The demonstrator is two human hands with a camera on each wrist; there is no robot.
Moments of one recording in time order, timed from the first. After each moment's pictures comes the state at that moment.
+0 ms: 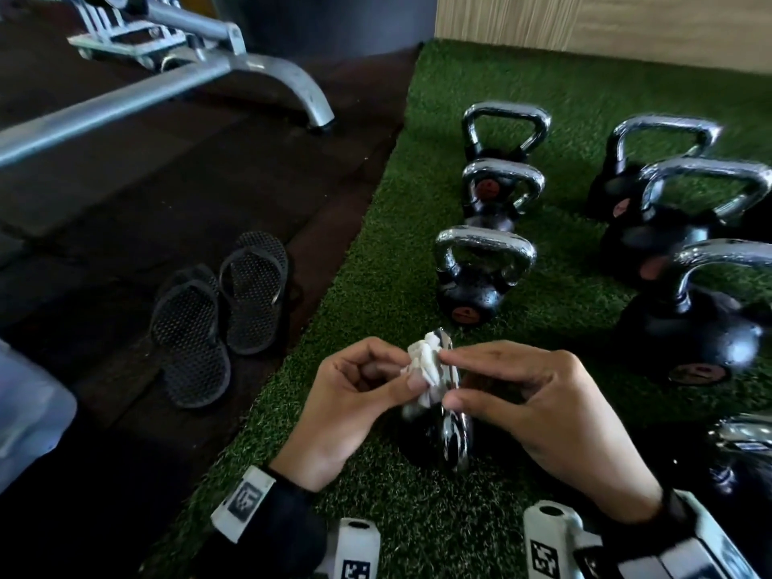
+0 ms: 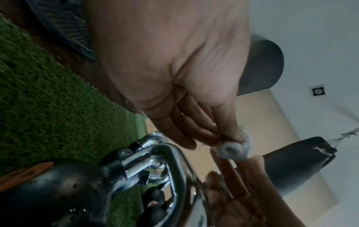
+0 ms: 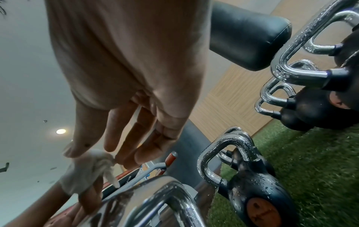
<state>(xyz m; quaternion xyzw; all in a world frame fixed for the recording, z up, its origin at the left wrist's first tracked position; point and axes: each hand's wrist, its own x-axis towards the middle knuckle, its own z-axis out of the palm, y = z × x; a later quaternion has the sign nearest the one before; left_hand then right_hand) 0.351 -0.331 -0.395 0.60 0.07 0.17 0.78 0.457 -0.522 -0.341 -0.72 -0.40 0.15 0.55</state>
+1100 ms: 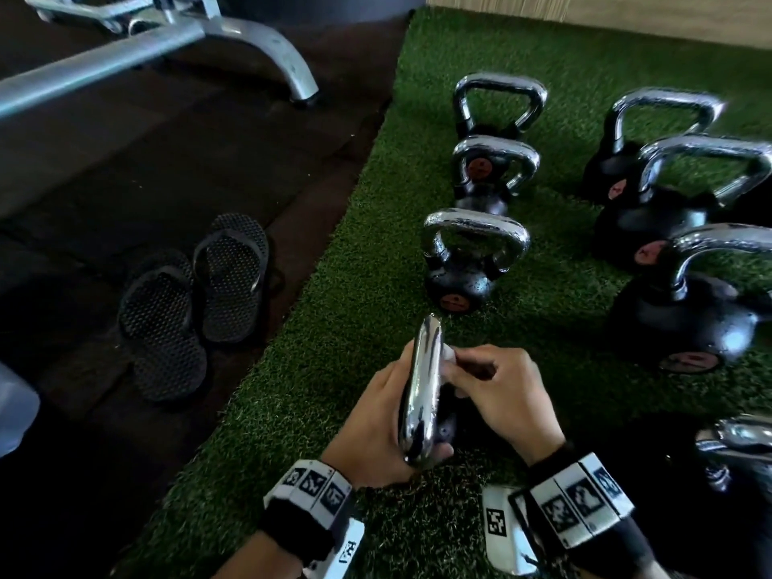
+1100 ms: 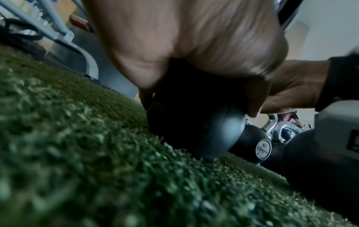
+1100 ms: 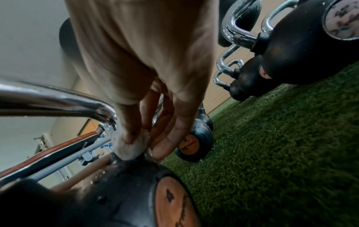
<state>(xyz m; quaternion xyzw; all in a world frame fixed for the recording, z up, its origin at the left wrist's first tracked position) 0.380 -0.348 -0.497 0.86 -0.02 0.13 0.49 0.500 -0.503 -0.442 -0.83 -0.19 0.16 0.50</state>
